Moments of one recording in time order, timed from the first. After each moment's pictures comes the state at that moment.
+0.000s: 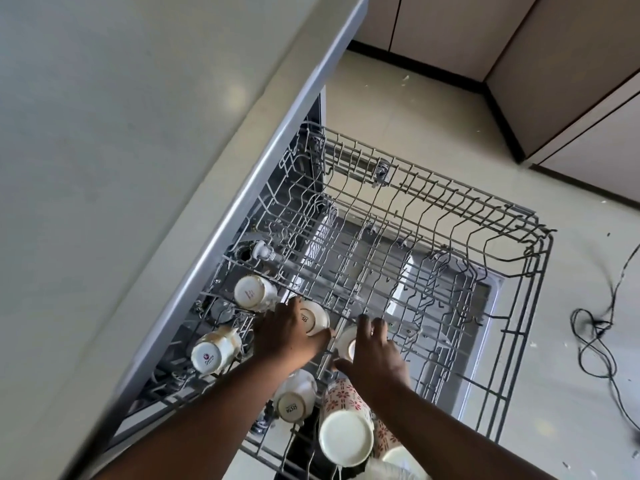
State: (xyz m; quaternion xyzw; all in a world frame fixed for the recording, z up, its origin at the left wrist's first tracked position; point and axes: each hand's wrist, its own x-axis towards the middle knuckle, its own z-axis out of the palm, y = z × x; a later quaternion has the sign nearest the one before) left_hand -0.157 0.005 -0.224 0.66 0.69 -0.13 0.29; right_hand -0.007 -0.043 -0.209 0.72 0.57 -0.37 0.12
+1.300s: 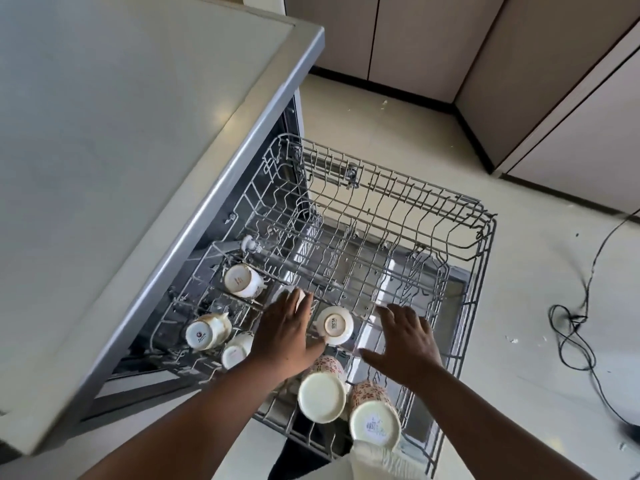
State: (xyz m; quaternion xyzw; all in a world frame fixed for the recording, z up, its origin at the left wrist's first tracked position) left_hand -0.142 -0.047 -0.192 0.80 0.55 -0.12 0.20; right_hand 0.084 -0.092 -0.197 0.69 0.69 -0.23 0.07
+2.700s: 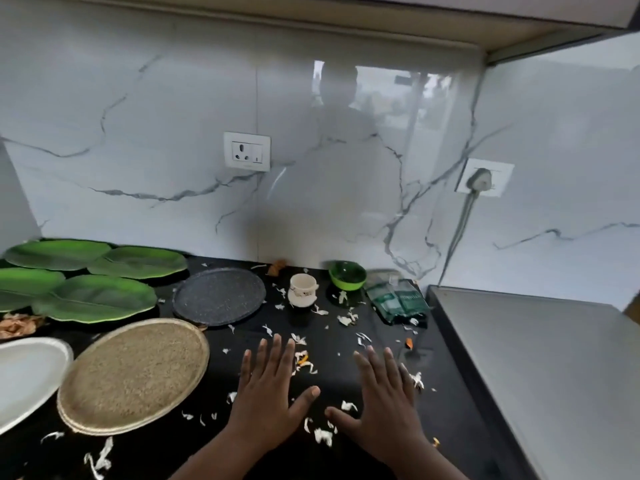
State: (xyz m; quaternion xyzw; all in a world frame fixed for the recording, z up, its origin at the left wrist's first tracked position) left_hand -0.615 -0.411 0.033 0.33 0.93 0.12 -0.04; right_hand -0.500 -0.237 0.050 0.21 0.97 -0.06 -0.06
